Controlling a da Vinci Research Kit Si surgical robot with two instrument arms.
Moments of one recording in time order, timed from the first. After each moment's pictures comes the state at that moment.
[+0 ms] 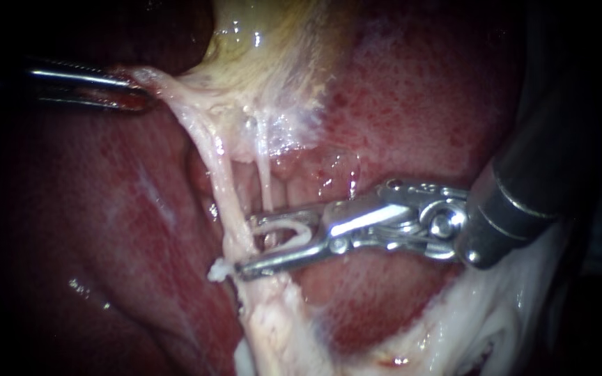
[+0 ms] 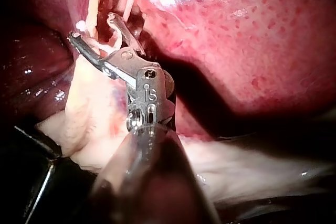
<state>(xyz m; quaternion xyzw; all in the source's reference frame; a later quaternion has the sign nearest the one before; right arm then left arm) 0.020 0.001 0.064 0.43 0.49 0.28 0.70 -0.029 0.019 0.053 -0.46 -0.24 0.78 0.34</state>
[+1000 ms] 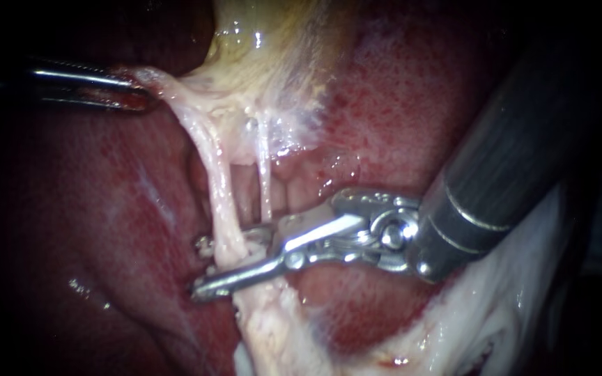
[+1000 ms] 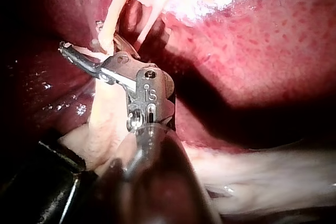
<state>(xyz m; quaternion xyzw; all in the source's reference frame) 0.026 0.000 0.060 0.49 0.52 0.25 0.66 -0.029 0.020 0.053 -0.46 -0.24 0.78 0.34</state>
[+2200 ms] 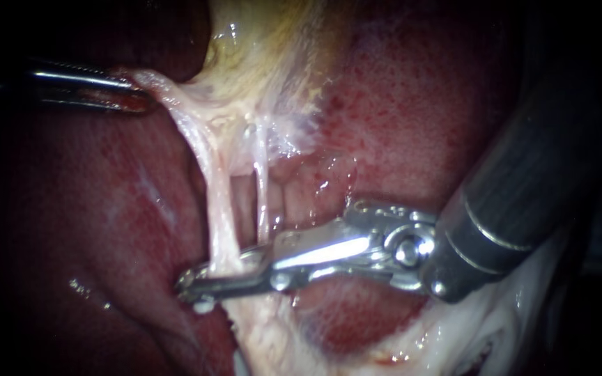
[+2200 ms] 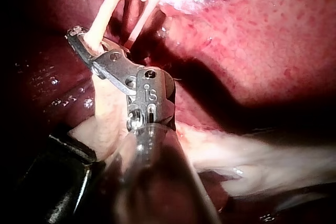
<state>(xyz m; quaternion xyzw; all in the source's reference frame) 0.025 -0.001 0.058 0.50 0.52 0.25 0.65 -0.029 0.020 0.053 -0.46 -0.24 0.78 0.34</state>
